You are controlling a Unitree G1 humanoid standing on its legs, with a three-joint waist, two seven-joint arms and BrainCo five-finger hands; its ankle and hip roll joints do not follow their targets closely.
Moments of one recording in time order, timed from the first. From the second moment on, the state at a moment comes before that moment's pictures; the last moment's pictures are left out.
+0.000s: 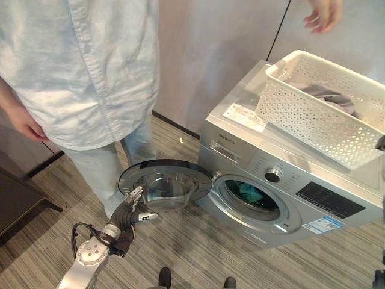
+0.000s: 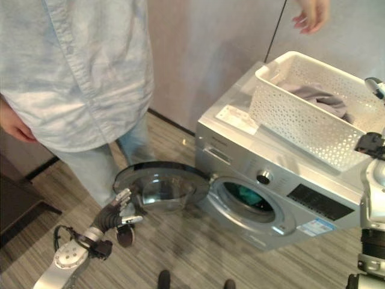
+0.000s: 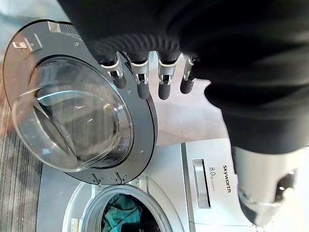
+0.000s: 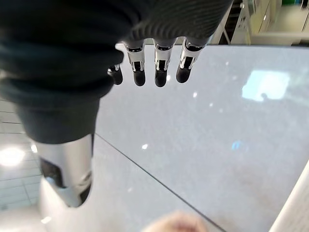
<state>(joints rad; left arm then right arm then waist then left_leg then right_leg) 0.25 0.58 -0.16 -0.06 -0.26 -0.08 -0.12 -0.33 -0.88 -0.35 0.15 0.22 -0.18 -0.41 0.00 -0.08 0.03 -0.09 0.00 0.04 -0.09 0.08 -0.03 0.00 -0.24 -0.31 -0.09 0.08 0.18</state>
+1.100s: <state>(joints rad) 0.24 0.63 -0.14 -0.01 -0.30 -0.04 -0.18 -1.37 -1.14 0.68 1.28 -0.13 0.06 0.01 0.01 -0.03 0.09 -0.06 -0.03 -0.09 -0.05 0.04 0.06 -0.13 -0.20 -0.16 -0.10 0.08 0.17</state>
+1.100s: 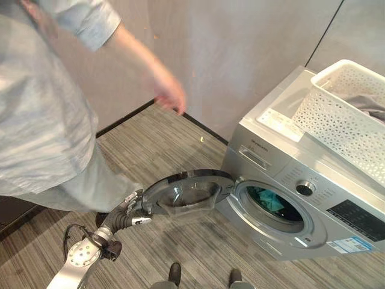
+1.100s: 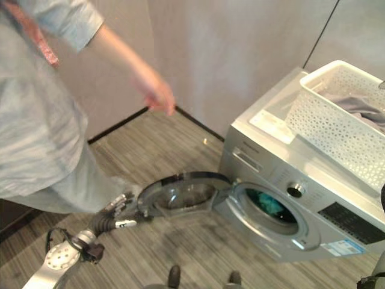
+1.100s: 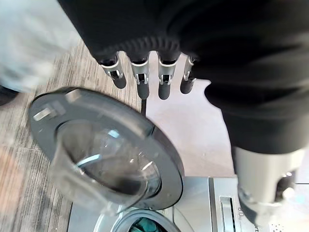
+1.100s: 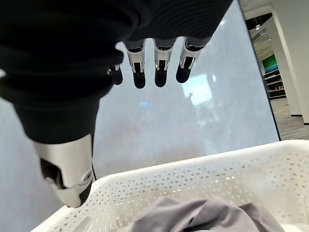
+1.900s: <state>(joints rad) 0.12 0.51 -0.33 0.02 -0.29 -0.04 -0.21 -0.86 -1.26 0.67 1.00 -0.09 0.00 0.30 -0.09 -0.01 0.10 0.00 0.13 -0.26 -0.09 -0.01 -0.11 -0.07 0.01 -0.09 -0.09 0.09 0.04</state>
